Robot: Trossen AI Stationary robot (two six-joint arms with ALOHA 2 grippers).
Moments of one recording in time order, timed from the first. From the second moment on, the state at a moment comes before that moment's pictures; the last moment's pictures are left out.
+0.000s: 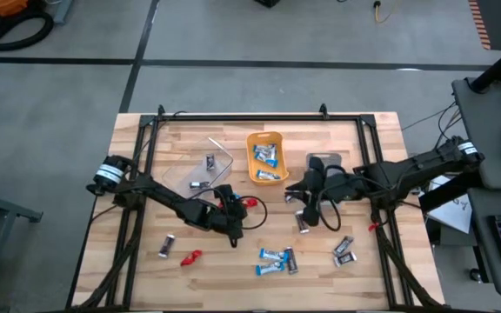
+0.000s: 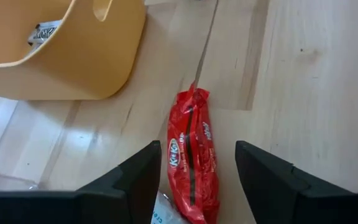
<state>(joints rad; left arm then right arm) -0.32 1.83 0.93 -0.08 -0.64 -0.27 0.28 1.19 1.01 -0.34 0.36 0.28</state>
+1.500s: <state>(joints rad) -0.34 1.68 0.93 0.07 -0.61 -0.14 0.41 1.20 0.68 0.13 0.45 0.23</state>
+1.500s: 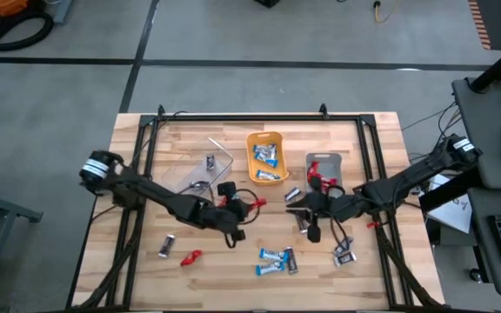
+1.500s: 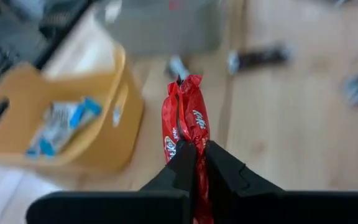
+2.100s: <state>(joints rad) -0.43 1.60 0.74 0.88 -0.42 0.14 0.47 1.48 0.55 0.99 0.42 -0.24</state>
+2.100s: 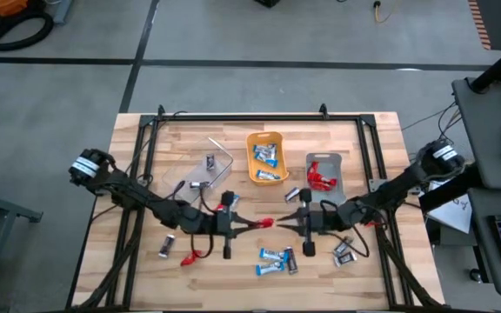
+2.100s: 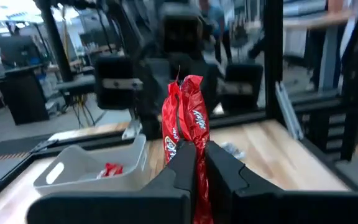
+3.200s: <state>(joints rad) -0.46 1.60 0.47 1.39 -0.30 0.14 0.45 1.64 0.78 1.00 0.47 -0.39</state>
